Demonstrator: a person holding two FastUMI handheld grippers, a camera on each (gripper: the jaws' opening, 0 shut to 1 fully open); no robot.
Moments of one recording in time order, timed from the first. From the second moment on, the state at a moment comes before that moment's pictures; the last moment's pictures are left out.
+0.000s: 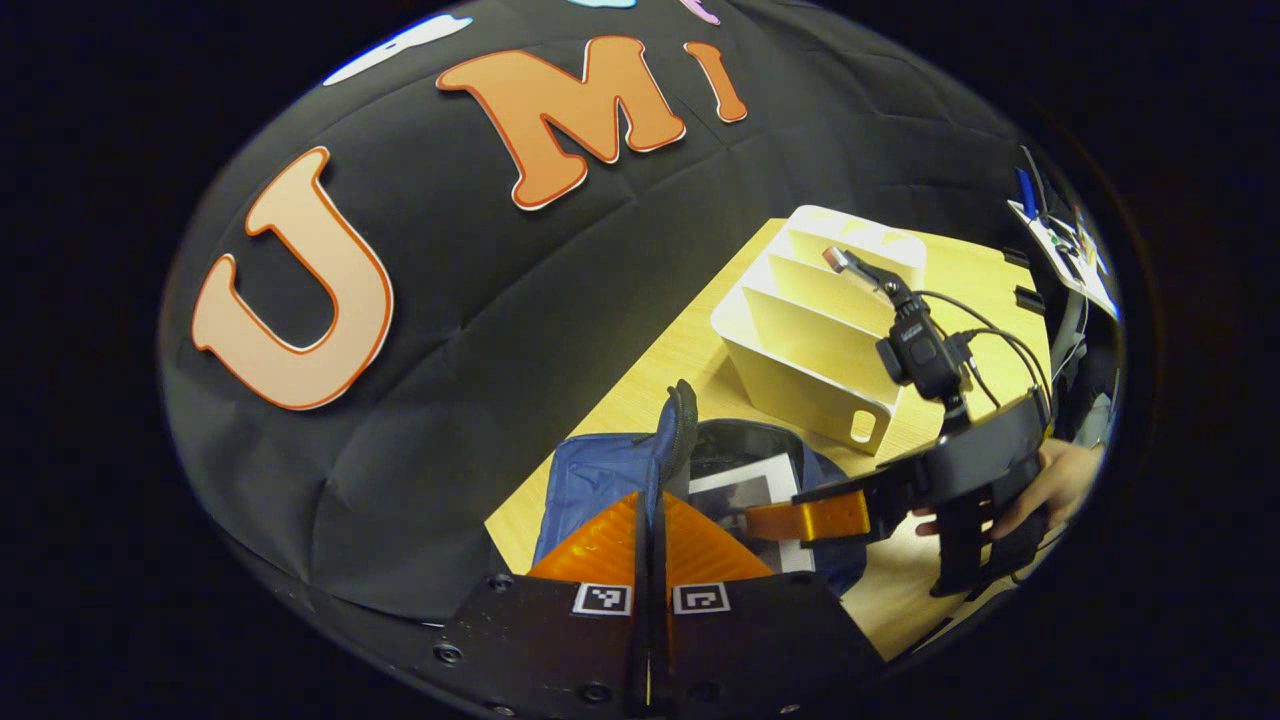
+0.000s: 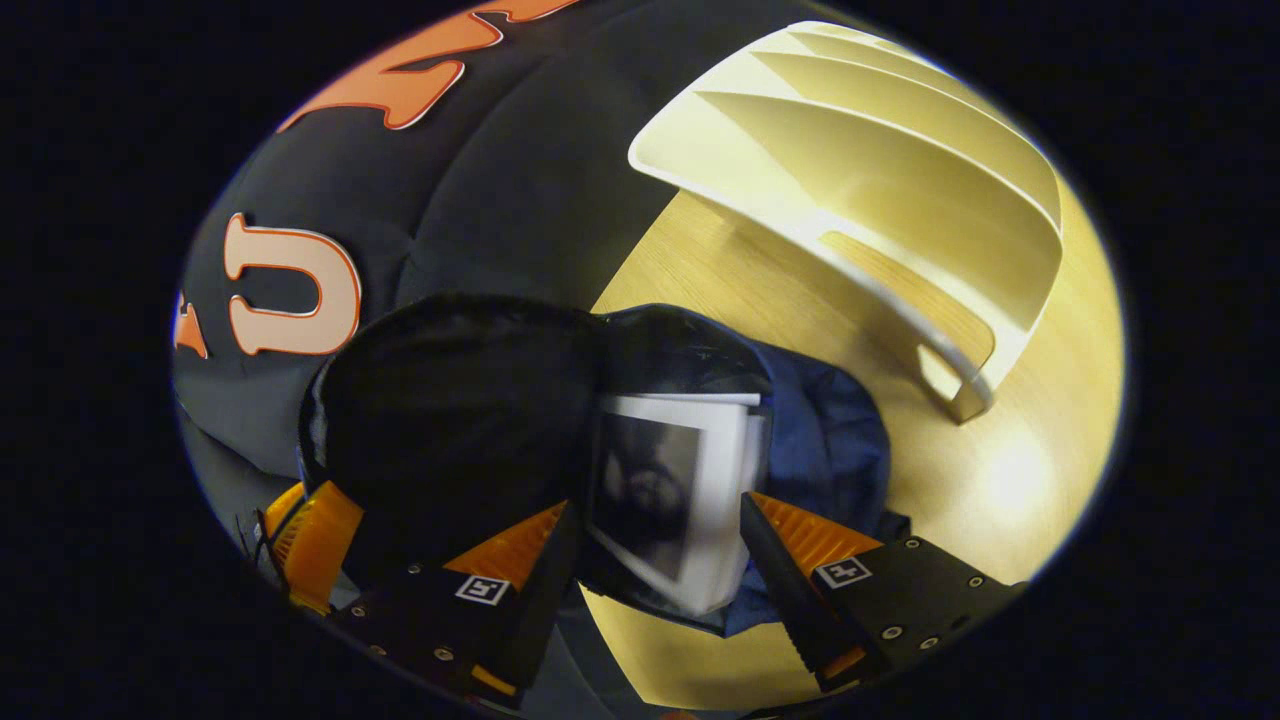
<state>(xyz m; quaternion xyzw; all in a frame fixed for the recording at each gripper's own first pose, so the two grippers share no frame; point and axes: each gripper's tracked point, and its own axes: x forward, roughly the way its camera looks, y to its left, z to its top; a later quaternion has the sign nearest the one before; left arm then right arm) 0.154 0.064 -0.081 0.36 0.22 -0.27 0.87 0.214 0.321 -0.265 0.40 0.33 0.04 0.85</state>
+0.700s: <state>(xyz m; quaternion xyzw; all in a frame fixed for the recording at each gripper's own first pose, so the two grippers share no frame) 0.108 0.025 -0.112 0.26 0.25 -0.20 0.91 0.121 0.145 -0.216 0.19 0.36 0.04 0.91</state>
